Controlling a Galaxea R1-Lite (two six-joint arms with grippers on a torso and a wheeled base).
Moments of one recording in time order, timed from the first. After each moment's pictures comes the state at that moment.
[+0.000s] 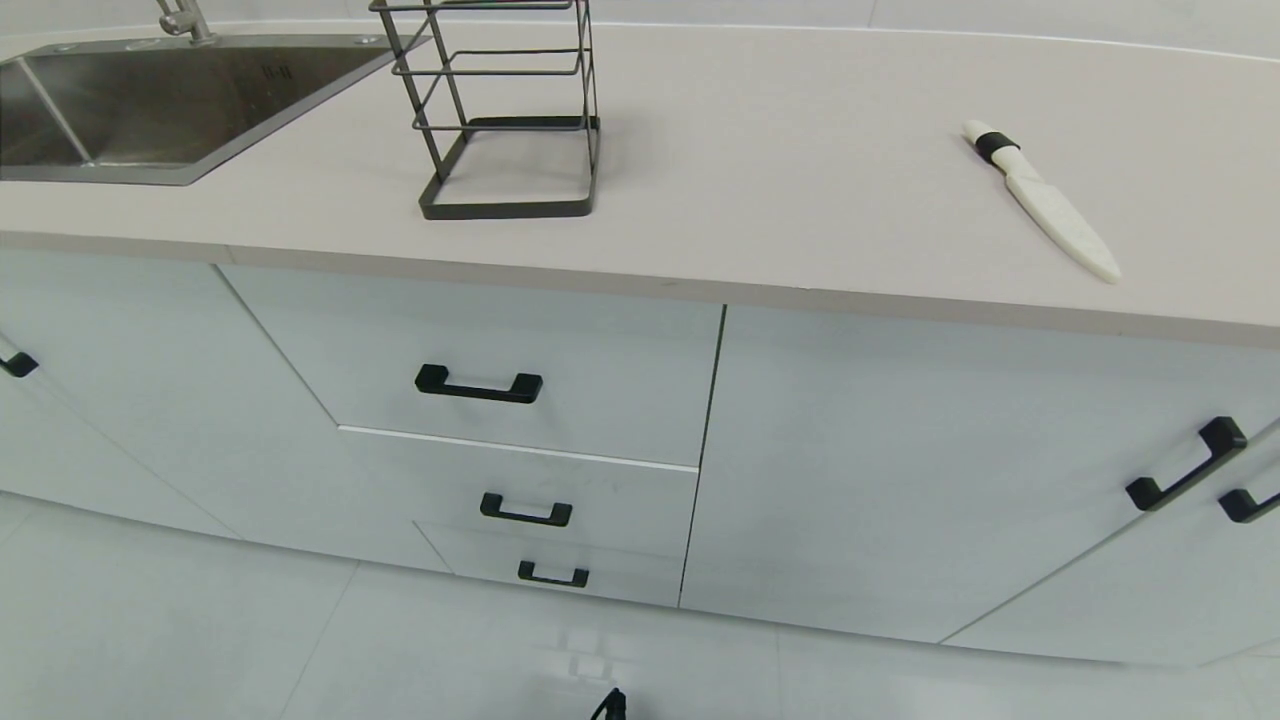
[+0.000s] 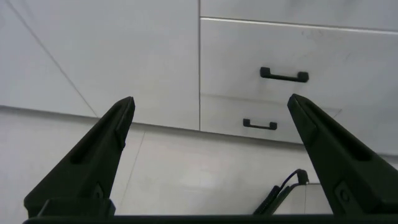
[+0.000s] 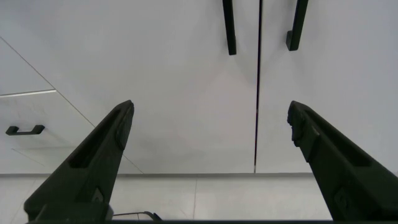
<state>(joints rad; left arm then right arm) -0.01 0.06 0.00 -0.08 -0.13 0.07 0.00 0.00 -0.02 -0.02 -0.01 0.20</state>
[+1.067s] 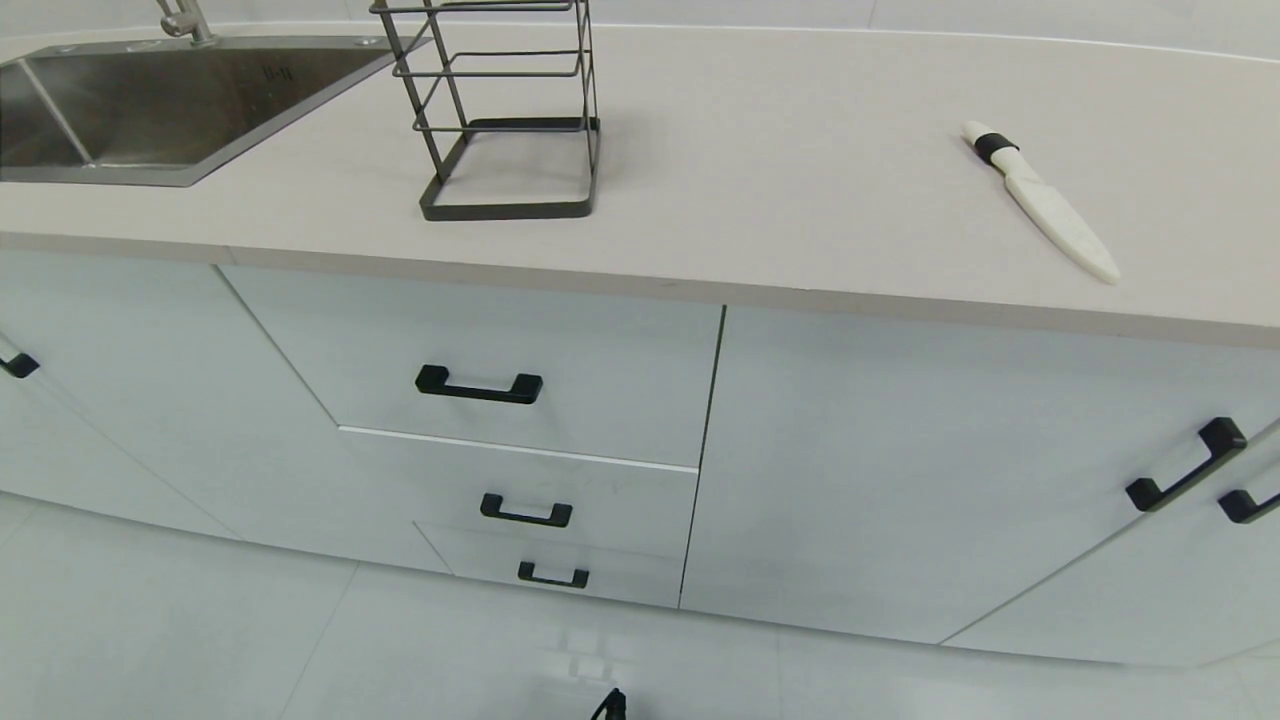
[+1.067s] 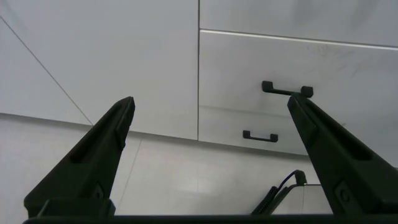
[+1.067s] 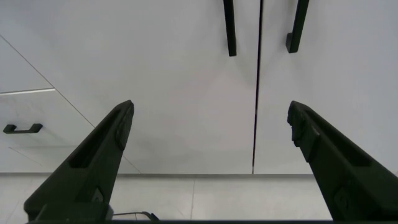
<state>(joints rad) 0.00 0.00 0.00 0.00 0.00 0.00 0.00 0.00 -0.01 -0.02 -0.01 0.20</state>
